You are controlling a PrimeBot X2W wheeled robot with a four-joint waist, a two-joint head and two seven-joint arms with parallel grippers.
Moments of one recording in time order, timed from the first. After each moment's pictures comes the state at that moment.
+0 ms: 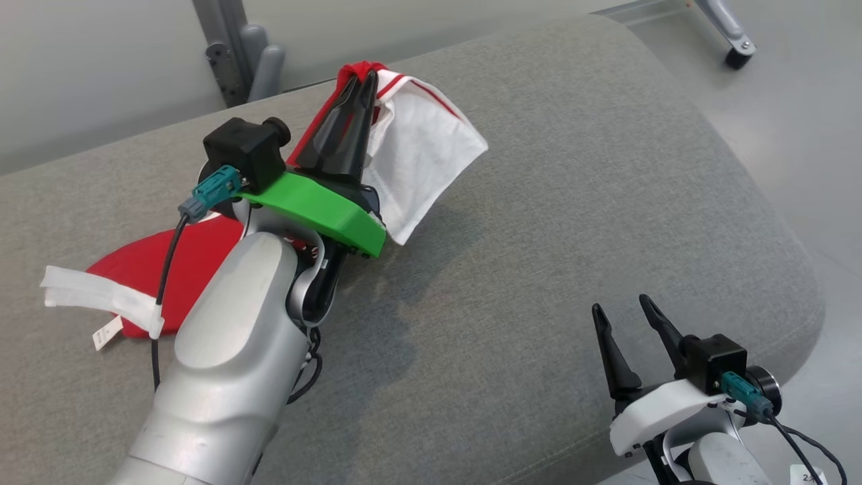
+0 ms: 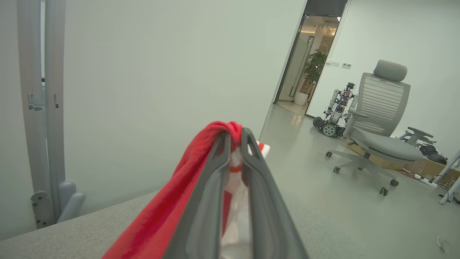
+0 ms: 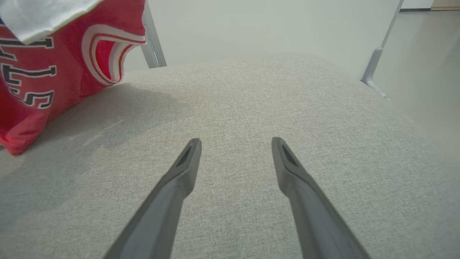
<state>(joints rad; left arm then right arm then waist) -0.75 0.07 -0.49 0.51 -0.62 -0.13 -0.26 -0.13 -0.06 0.11 0.35 0.13 0.13 -0.26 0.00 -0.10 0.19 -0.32</state>
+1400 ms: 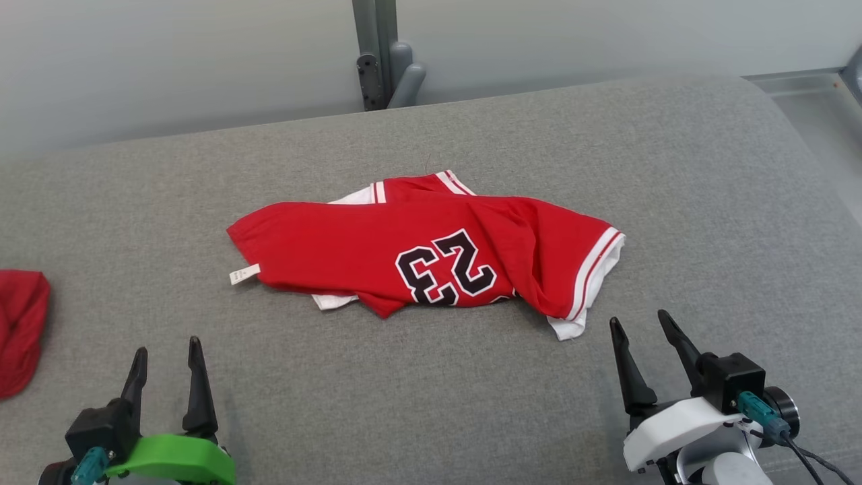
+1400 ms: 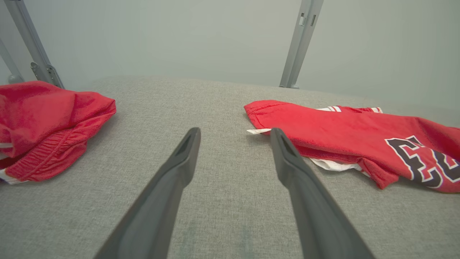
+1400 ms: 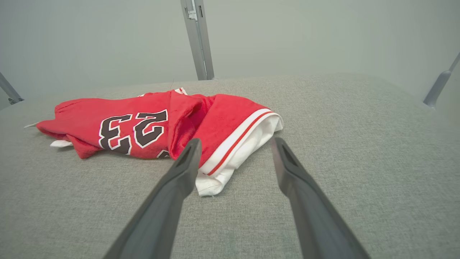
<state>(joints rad) -0.06 0.05 0.13 0.34 -0.19 -0.12 -0.26 -0.07 -0.05 0.07 0.30 0.12 0.13 -0.26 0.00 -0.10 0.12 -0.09</state>
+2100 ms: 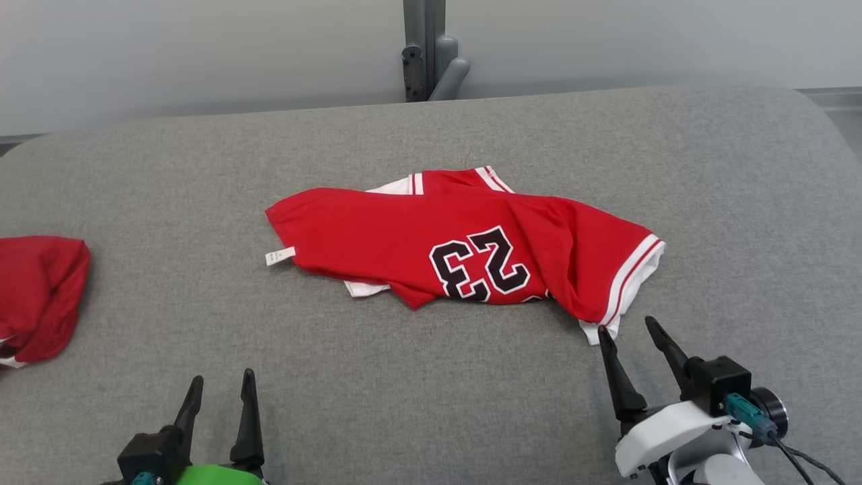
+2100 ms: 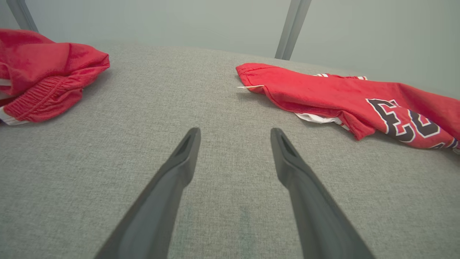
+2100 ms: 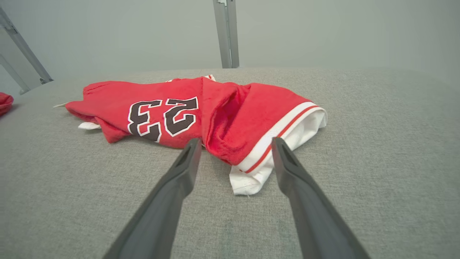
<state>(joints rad) 0.05 0.05 0.00 0.30 -0.24 -0.10 -0.26 -0.05 -0.05 0.09 0.31 0.12 0.13 -0.26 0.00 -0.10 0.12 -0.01</state>
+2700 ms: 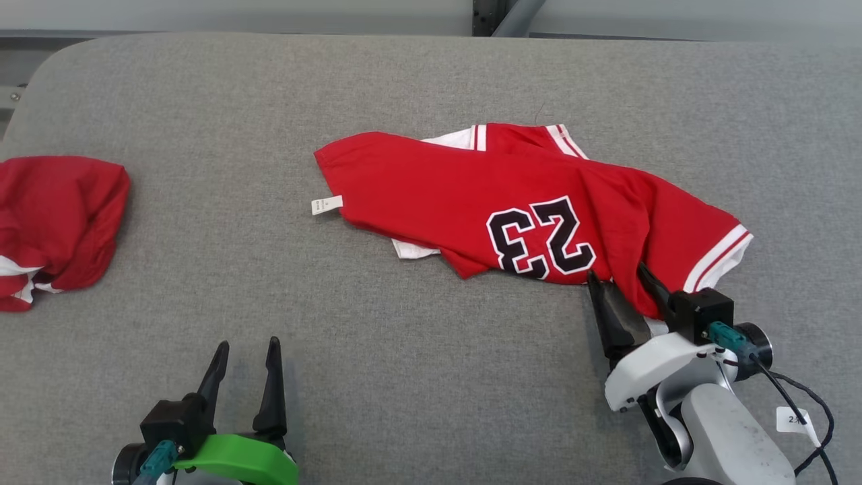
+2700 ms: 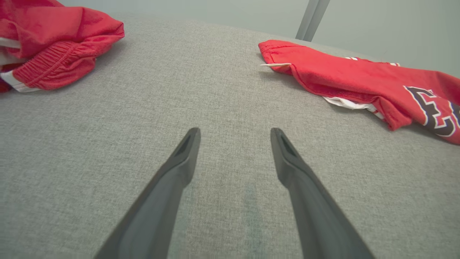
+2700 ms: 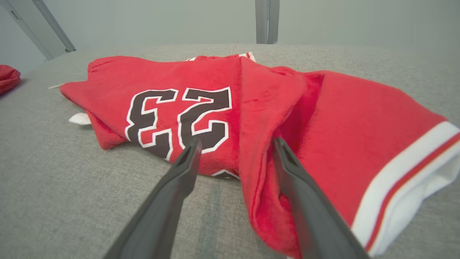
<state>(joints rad) -0.03 0.05 -0.08 0.31 -0.26 -0.09 -0.26 -0.29 -0.08 0.14 0.50 0.16 0.13 -0.26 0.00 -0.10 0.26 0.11</state>
